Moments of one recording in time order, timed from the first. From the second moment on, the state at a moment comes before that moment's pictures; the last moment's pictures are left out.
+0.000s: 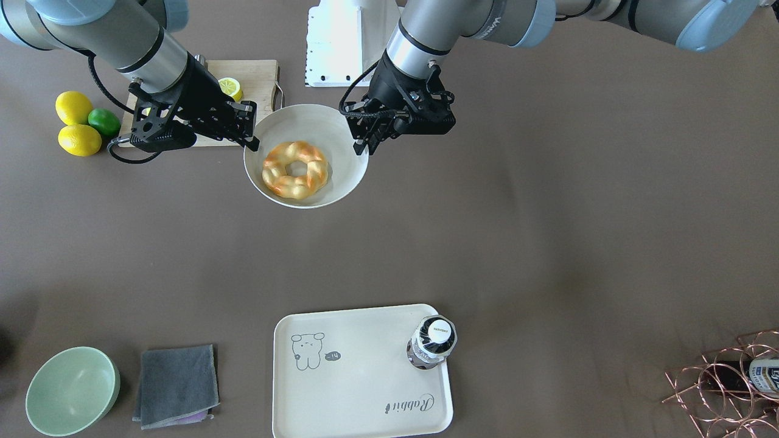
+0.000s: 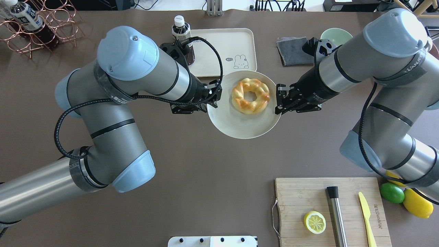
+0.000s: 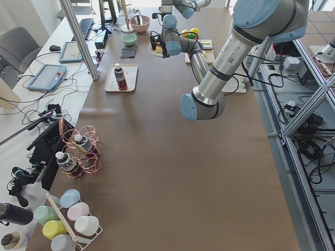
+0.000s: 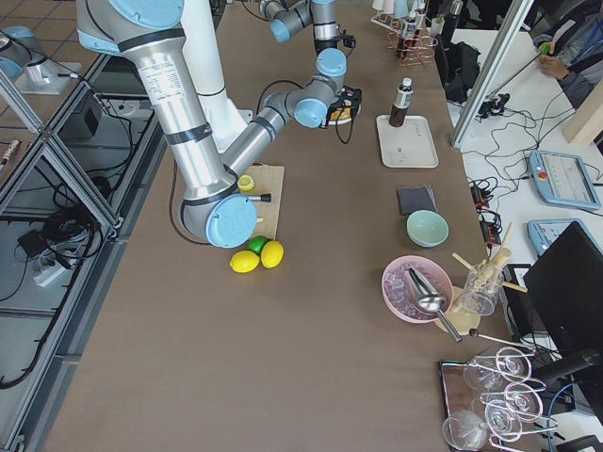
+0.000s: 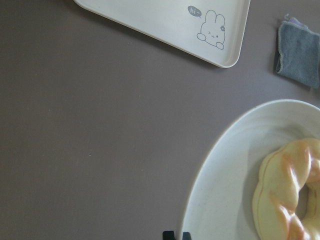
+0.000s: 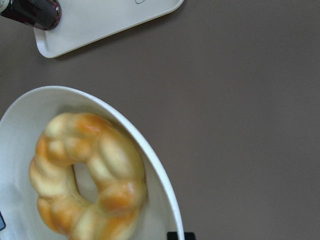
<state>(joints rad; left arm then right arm) -0.60 -2.32 -1.79 -1.76 -1.96 -1.61 0.79 -1.18 1.96 -1.35 2.28 1.34</state>
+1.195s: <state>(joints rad) -0.73 -2.07 -2.01 -1.73 -2.07 -1.60 0.85 -0.79 1.29 -1.12 2.08 1.96</state>
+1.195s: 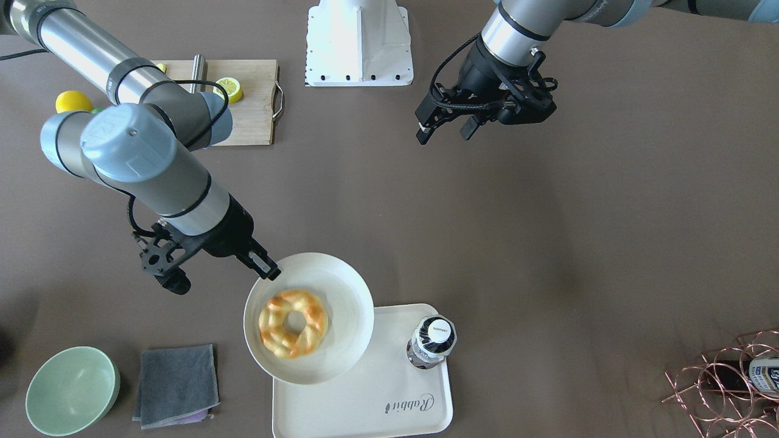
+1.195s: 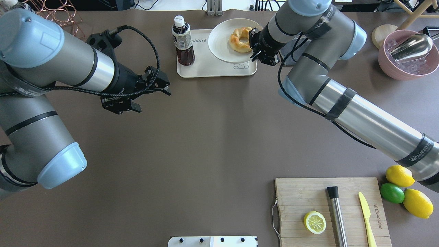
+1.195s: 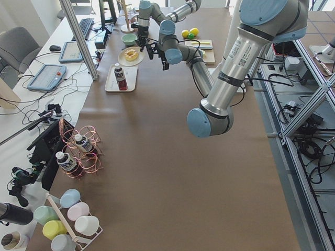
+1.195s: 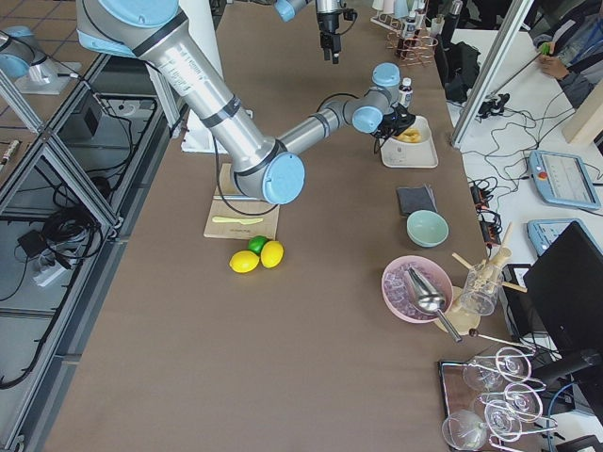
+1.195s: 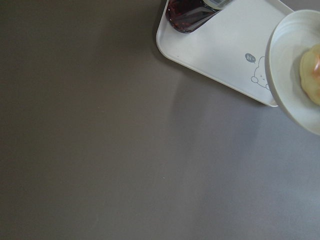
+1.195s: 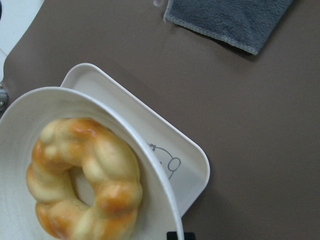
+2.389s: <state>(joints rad) -0.78 -1.98 -2.07 -1.73 -2.07 -1.60 0.73 -0.60 1.01 -1.04 1.74 2.28</state>
